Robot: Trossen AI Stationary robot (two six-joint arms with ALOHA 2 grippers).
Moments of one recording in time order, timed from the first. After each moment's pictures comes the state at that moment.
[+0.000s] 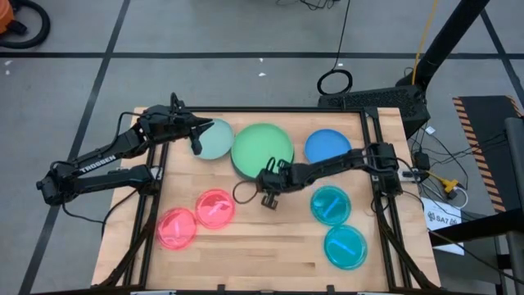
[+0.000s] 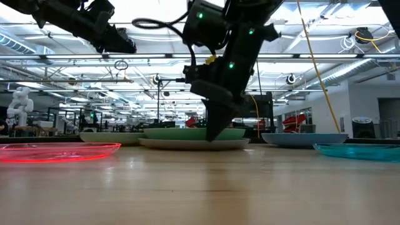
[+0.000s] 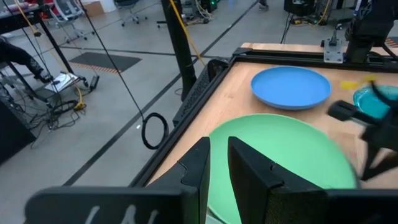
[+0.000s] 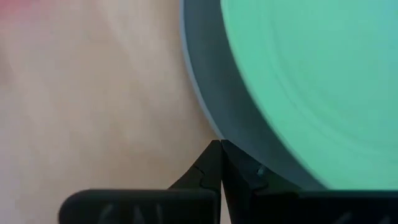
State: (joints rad) left arm 0.60 0.76 0.62 -0.13 0.13 0.19; right arm 0.05 2.00 1.34 -0.55 0.24 0.41
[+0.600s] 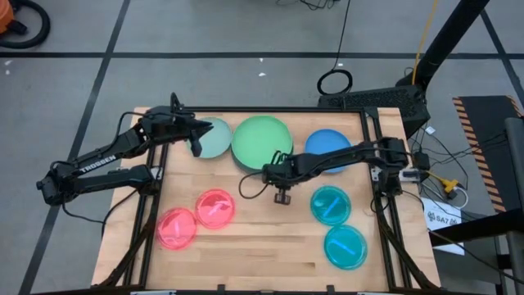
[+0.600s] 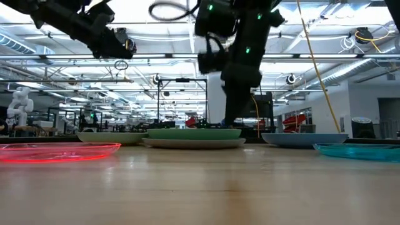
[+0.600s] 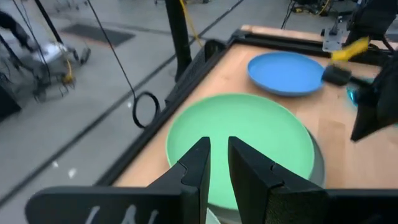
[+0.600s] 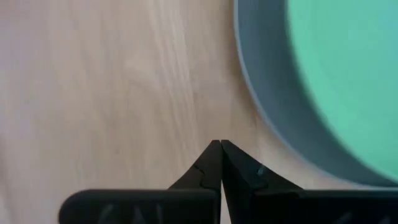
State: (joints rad) left arm 0.60 0.76 0.62 -0.23 0.13 0.10; right arm 0.02 1.88 1.34 -0.73 0.14 0.13
